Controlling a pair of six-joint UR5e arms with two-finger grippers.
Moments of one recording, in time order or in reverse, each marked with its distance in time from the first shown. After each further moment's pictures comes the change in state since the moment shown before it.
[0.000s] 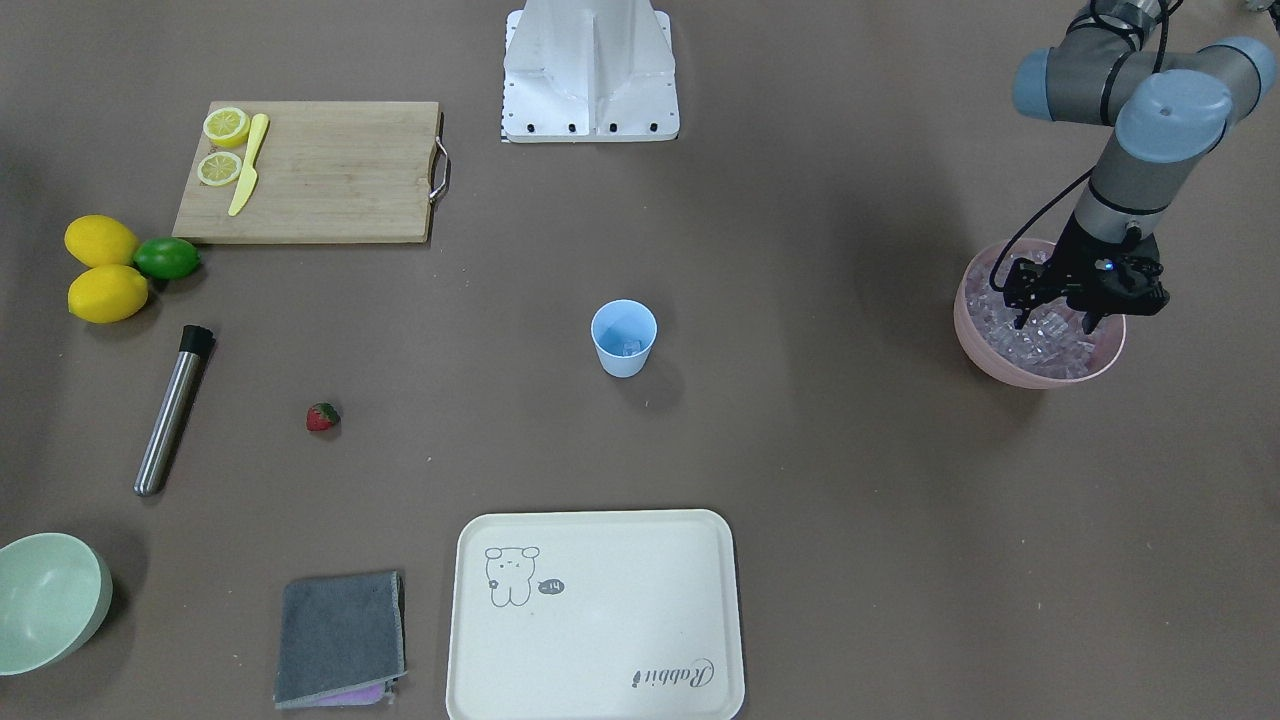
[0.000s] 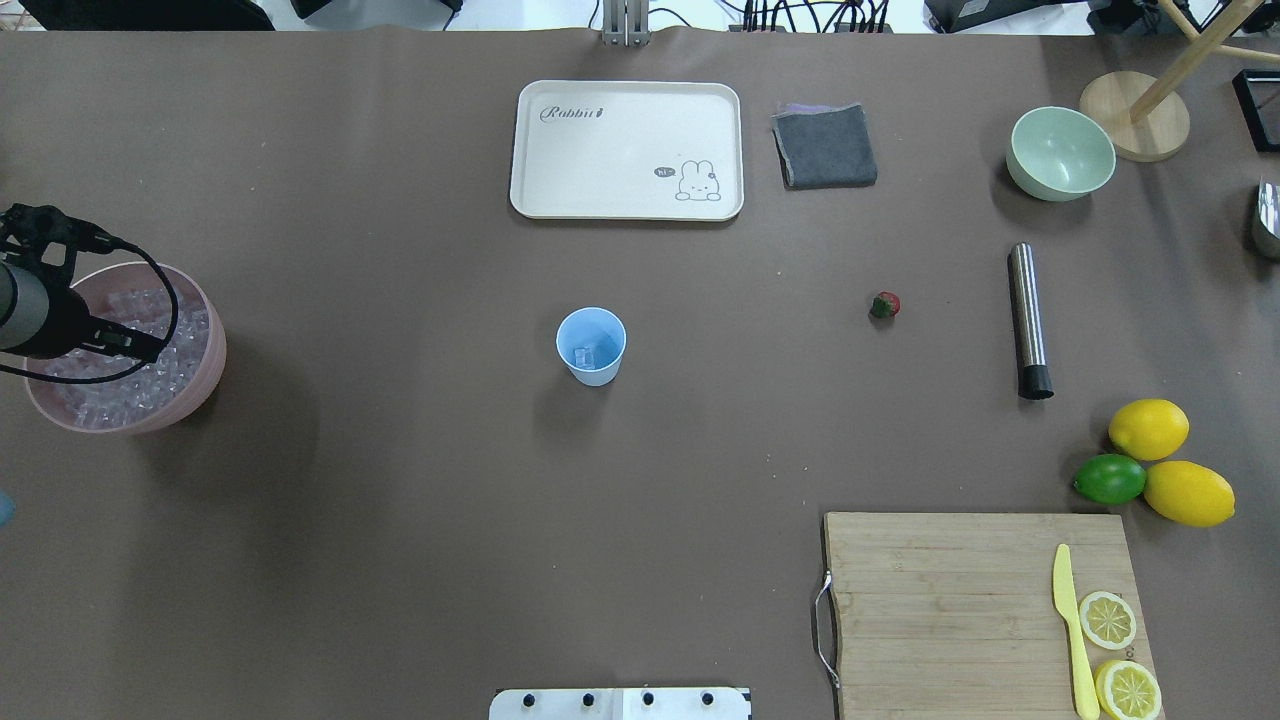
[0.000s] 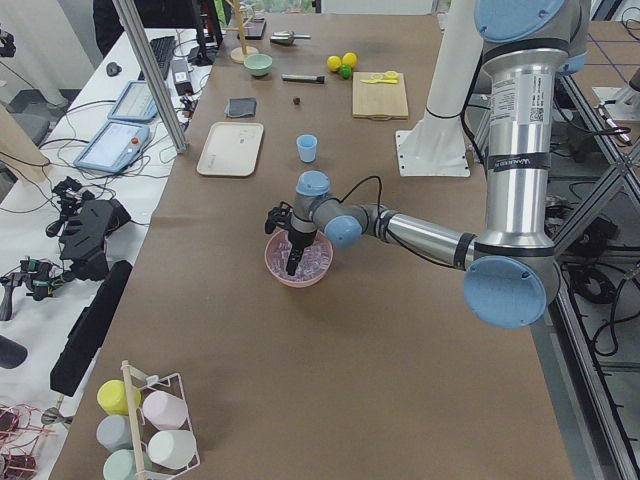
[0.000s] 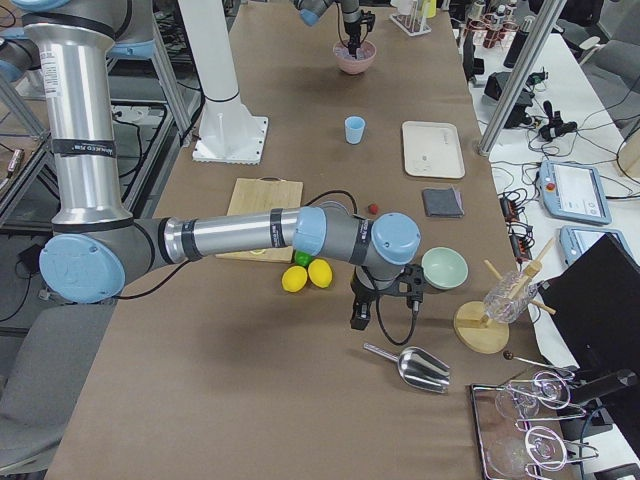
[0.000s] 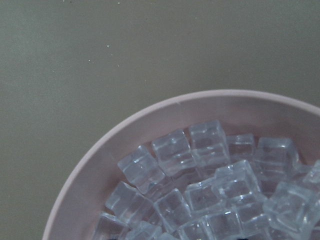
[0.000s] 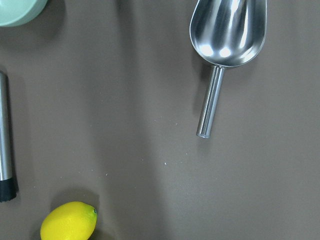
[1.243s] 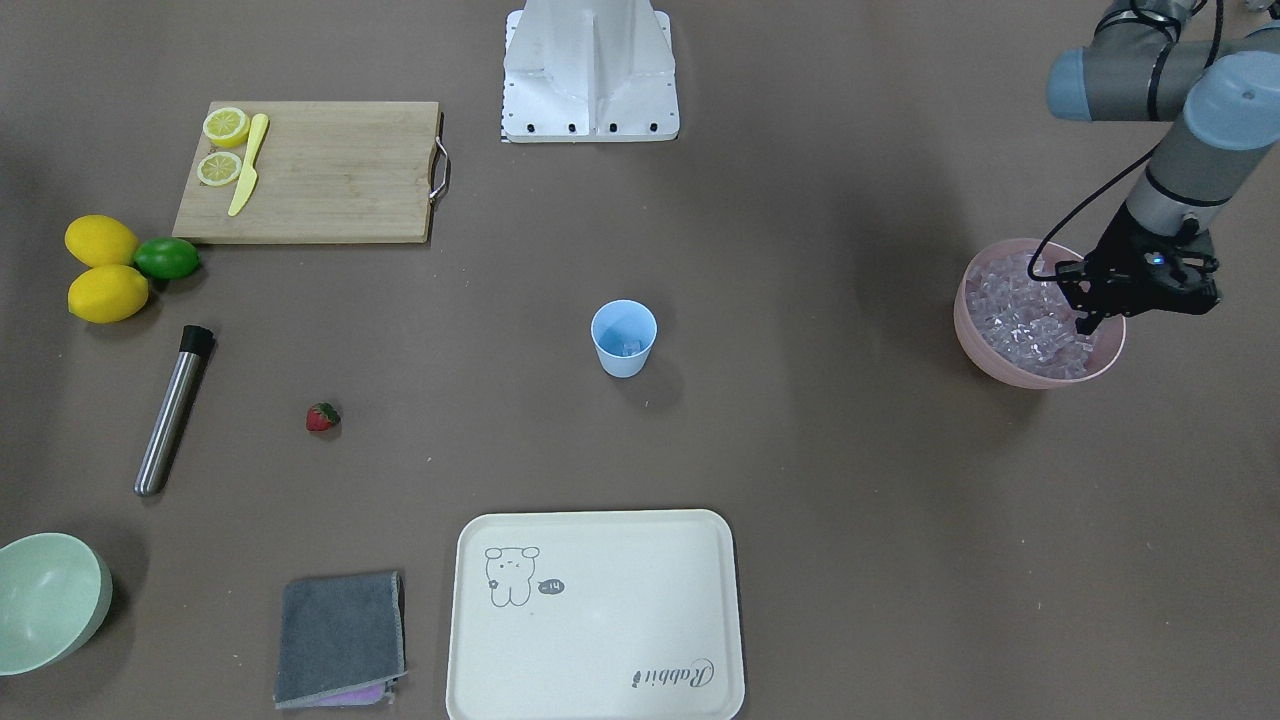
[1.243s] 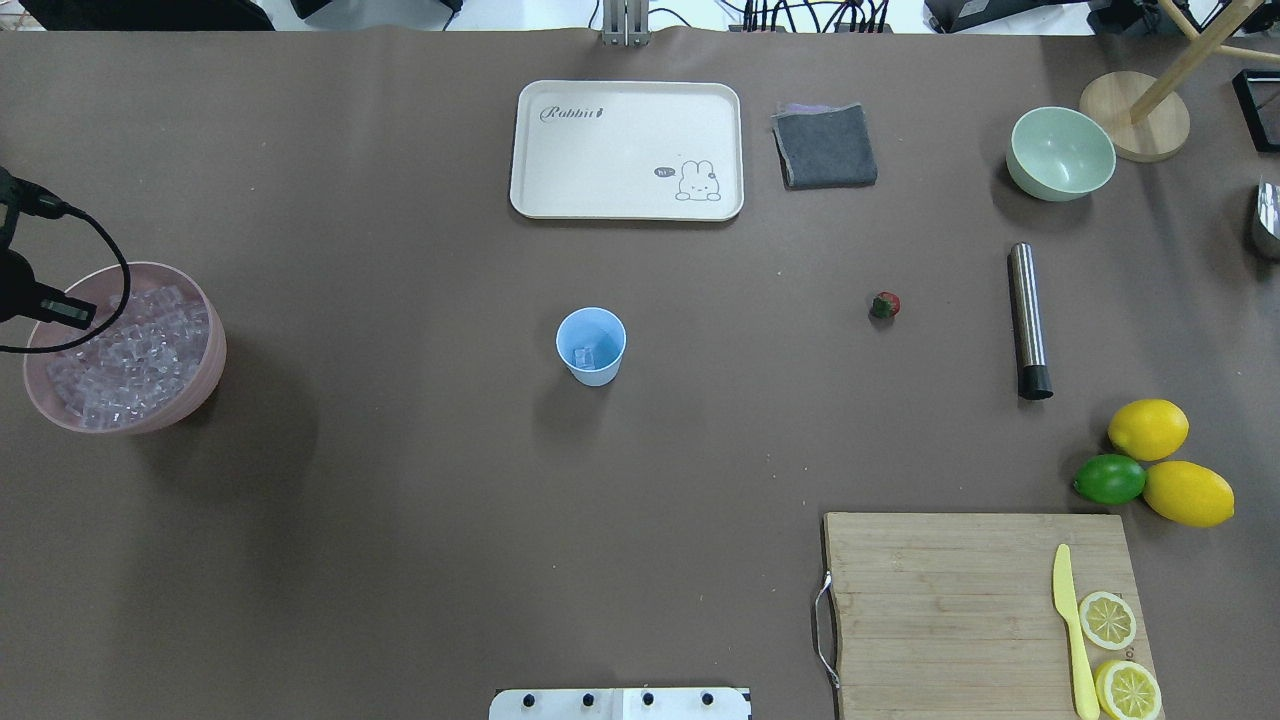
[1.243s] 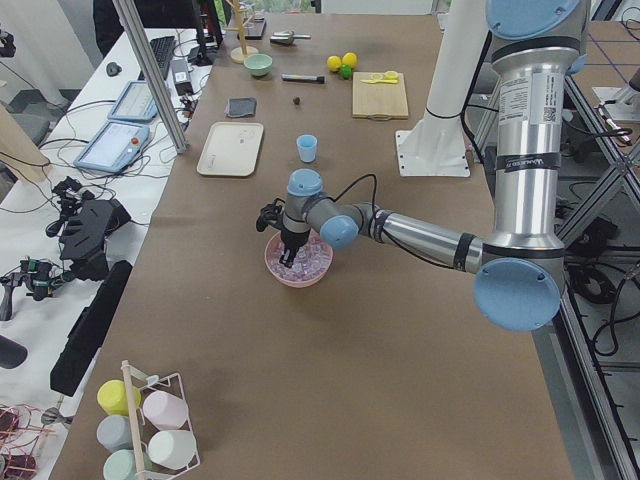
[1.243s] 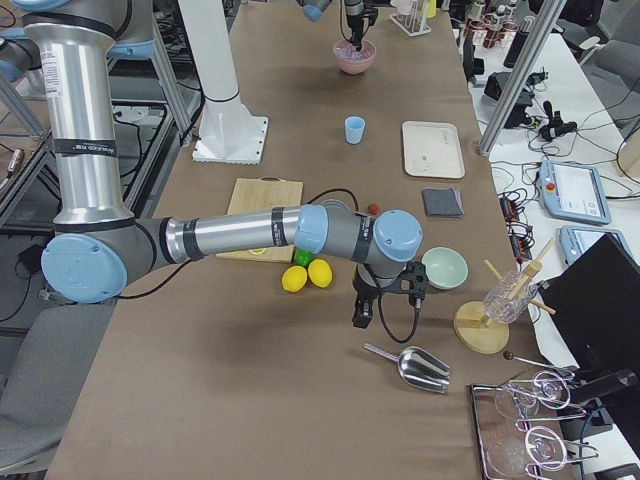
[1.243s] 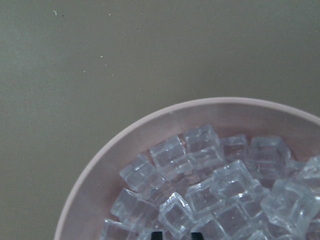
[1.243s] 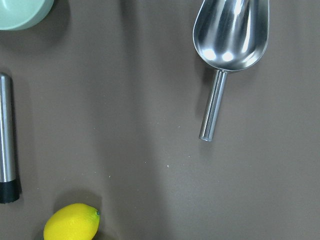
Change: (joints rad) left arm -0.136 0.001 -0.010 0.010 -0.123 0.172; right arm 0.000 0.006 0.001 -0.001 0.002 0.001
